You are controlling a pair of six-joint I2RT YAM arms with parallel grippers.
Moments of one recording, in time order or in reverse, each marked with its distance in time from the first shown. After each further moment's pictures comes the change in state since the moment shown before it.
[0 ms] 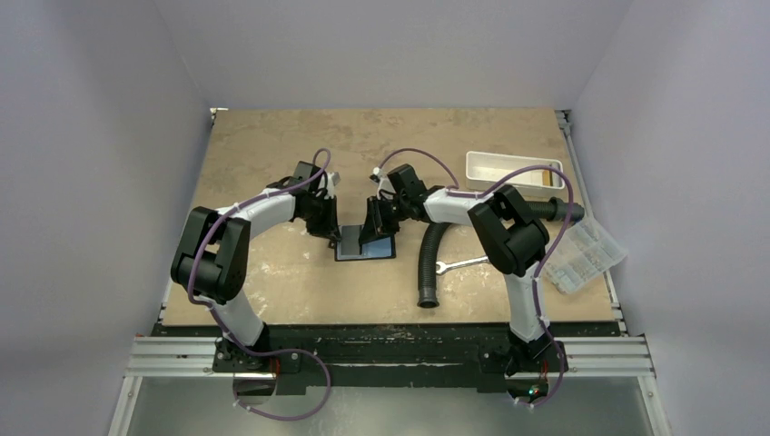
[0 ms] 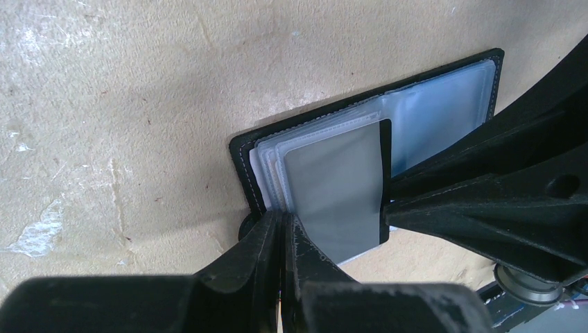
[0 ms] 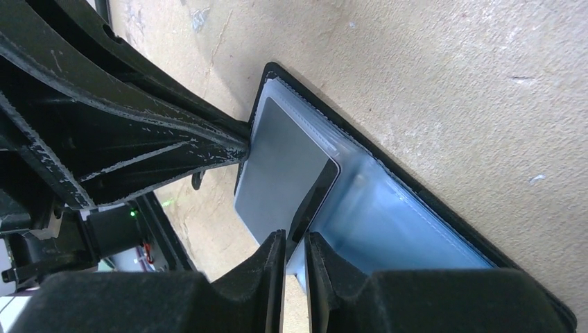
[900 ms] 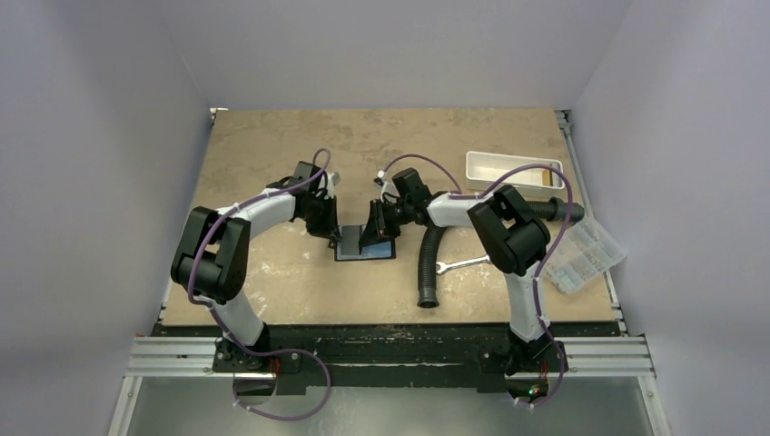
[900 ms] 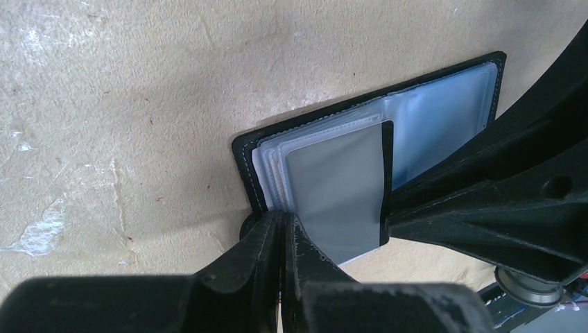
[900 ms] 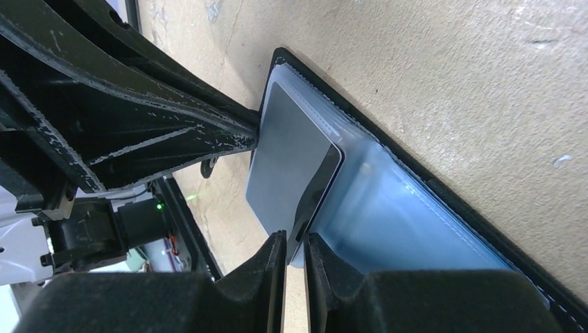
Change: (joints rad) left arm 0.000 0.000 0.000 0.000 -0.004 0.000; right arm -0.014 0.000 -0.072 0.119 -0.078 0.084
